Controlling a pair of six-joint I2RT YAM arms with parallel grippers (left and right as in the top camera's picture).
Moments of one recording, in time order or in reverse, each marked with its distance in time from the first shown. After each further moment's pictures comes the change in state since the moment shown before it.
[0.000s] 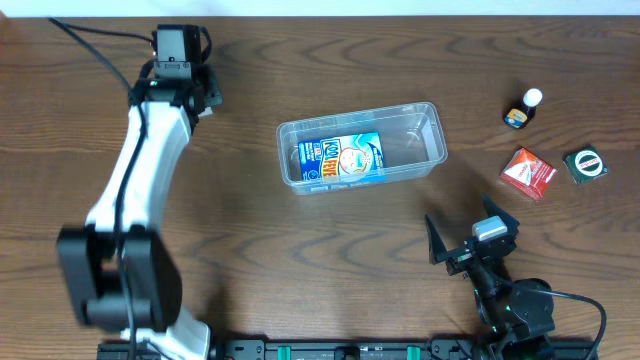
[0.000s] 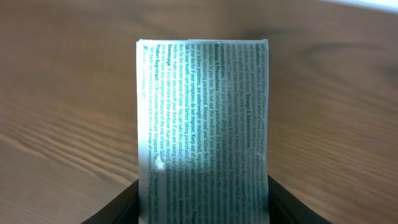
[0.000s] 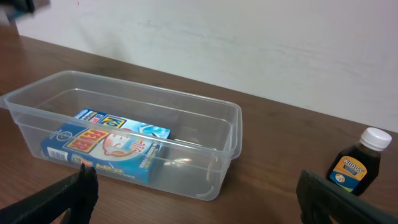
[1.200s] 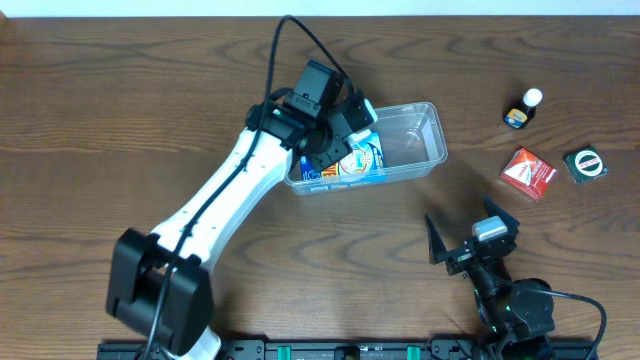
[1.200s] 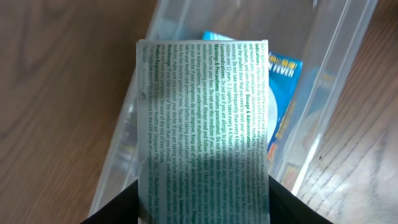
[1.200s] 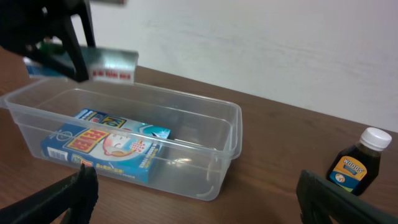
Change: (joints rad) left arm -0.469 0.046 0.000 -0.162 0.344 0.779; right arm 0.000 0.000 0.000 0.000 0.000 0.000
